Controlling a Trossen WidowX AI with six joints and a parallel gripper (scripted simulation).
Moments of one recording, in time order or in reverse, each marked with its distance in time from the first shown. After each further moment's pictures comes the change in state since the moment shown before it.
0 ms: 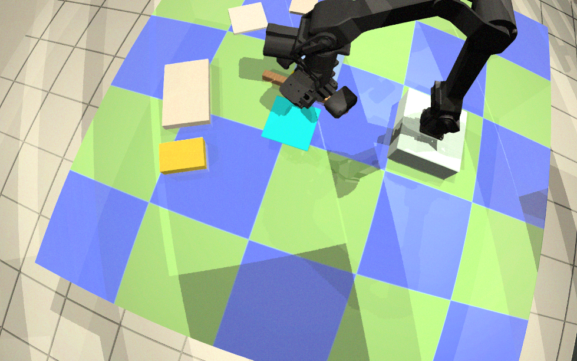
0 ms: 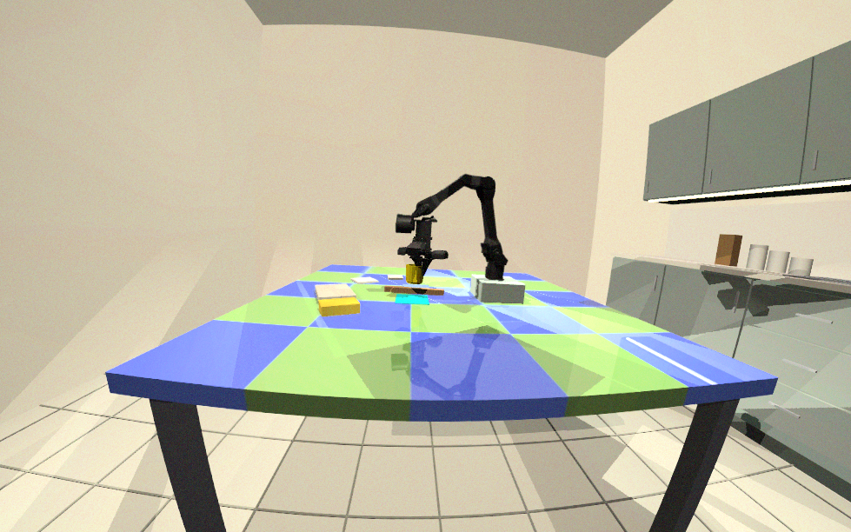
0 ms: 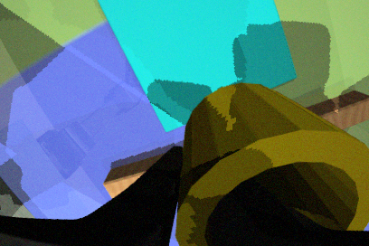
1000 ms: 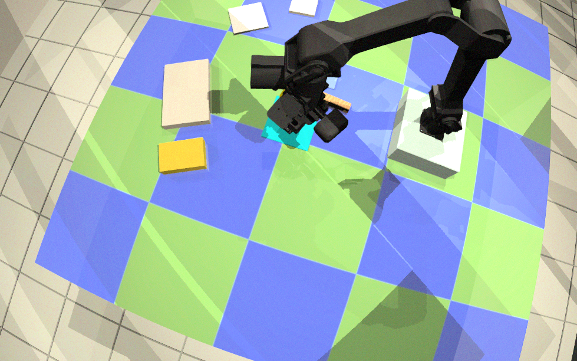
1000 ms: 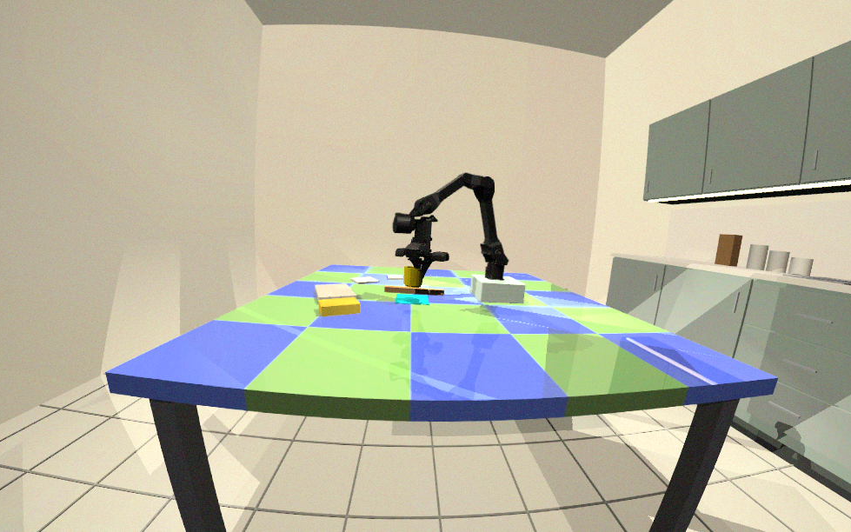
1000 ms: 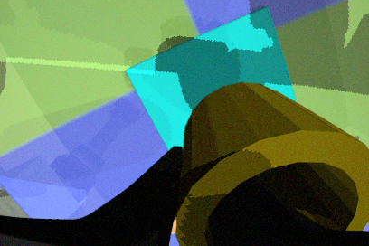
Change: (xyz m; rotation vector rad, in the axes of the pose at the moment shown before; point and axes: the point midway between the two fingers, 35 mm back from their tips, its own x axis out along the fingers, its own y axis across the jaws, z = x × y) arm 0.000 0.024 0.052 -0.001 -0.008 -0.002
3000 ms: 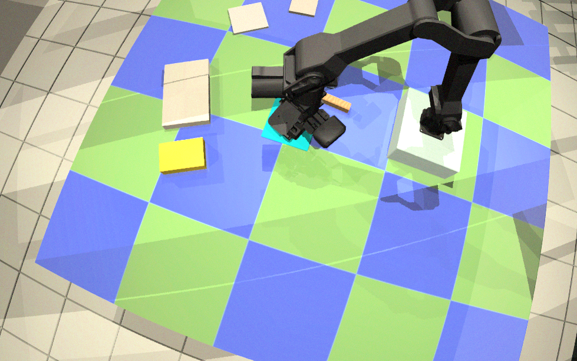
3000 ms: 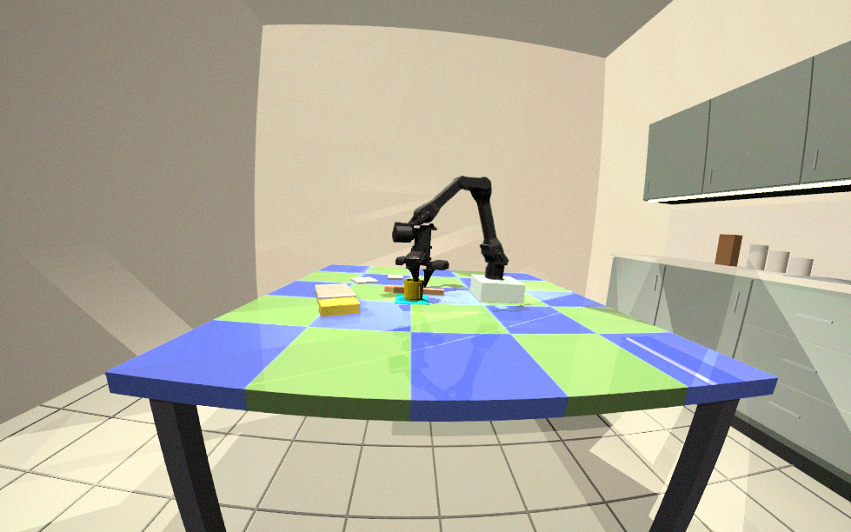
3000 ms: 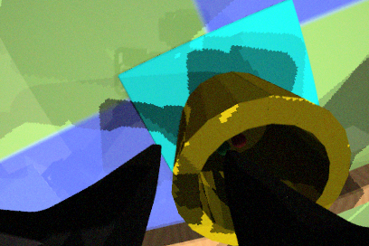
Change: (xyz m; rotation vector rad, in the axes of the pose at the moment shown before) arm 0.029 0.002 0.000 0.000 0.010 0.009
